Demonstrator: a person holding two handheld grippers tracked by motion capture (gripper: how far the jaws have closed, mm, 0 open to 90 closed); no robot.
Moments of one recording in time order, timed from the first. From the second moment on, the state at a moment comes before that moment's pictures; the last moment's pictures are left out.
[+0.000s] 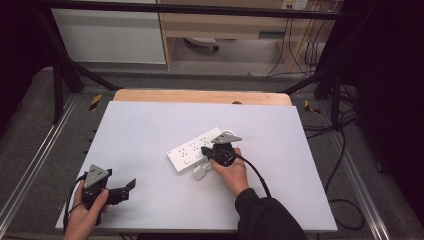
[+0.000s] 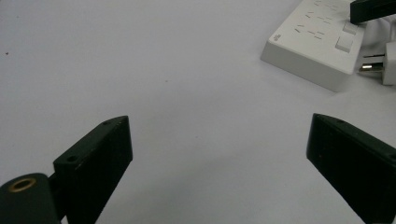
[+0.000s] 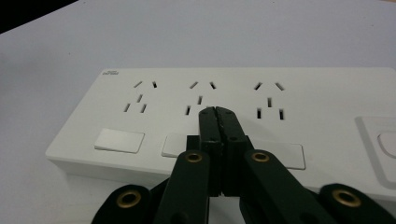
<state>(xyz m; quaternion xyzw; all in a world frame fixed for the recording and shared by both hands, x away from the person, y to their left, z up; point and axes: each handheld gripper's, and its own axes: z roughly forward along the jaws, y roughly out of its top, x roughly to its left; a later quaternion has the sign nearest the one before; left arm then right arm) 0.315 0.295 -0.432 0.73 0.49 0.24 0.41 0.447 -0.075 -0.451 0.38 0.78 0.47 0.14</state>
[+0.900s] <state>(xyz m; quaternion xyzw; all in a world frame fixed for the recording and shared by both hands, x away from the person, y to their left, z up) 0.315 0.296 -0.432 0.73 0.49 0.24 0.42 0.450 -0.068 -0.437 0.37 0.79 0.47 0.15</state>
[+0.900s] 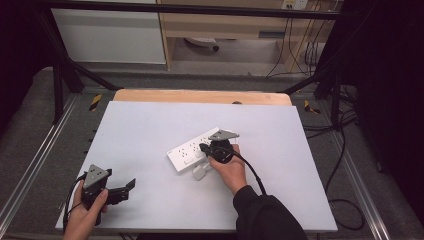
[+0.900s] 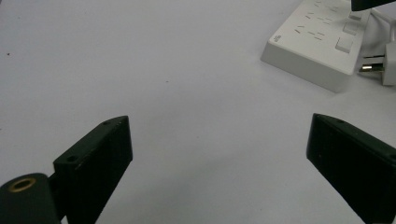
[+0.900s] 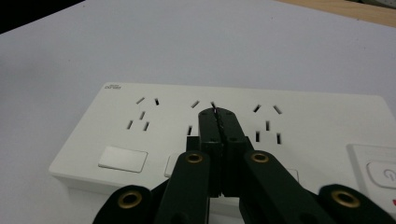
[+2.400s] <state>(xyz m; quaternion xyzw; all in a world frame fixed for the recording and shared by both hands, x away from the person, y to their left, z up) 0.315 0.295 -0.435 0.73 0.49 0.24 0.41 0.462 -0.114 -0.386 0.43 0.76 0.47 0.15</state>
